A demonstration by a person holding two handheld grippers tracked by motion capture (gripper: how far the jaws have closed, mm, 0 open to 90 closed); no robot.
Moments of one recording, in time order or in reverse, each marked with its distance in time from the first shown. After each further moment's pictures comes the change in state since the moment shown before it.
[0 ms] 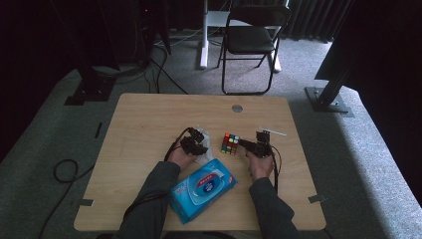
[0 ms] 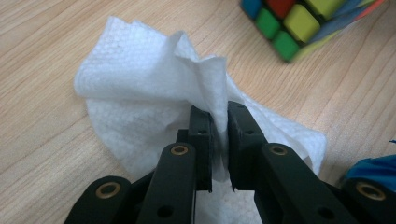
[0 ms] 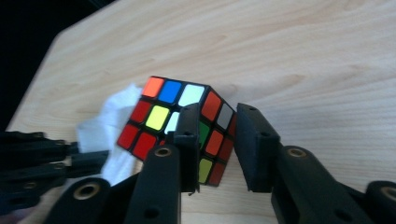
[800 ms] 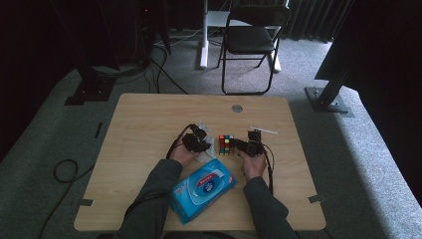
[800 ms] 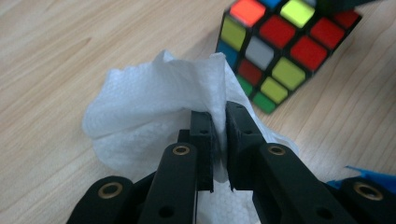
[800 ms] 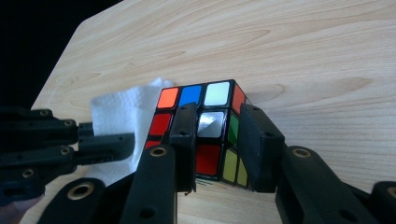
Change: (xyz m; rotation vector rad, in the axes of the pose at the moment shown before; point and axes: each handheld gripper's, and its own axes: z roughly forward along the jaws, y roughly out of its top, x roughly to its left) left arm -0.008 0.015 -0.014 -0.076 -0.006 0.022; right arm 0.023 -0.004 0.014 0.019 0.054 -0.052
